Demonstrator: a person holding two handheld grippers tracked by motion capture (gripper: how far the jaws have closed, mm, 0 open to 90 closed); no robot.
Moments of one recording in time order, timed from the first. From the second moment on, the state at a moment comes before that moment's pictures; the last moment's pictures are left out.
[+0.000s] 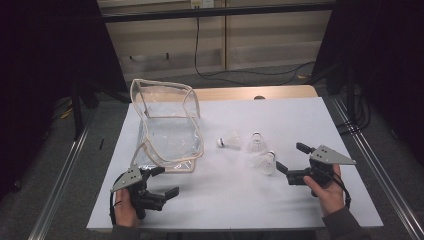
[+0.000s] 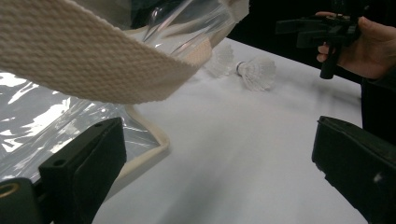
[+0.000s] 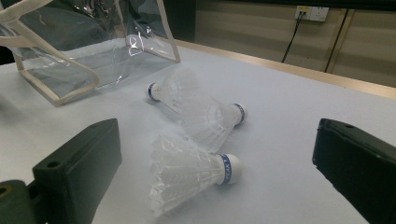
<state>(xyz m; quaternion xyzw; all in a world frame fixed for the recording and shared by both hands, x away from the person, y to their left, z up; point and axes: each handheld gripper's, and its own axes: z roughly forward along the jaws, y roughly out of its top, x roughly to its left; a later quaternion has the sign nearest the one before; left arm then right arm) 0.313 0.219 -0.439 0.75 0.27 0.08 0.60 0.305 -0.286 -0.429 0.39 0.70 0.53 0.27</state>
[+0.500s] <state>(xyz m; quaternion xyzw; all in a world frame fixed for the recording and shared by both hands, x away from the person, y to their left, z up) 0.314 0.220 -0.438 0.75 0.27 0.08 0.60 0.322 -0.278 -0.423 0.39 0.71 0.52 0.26</state>
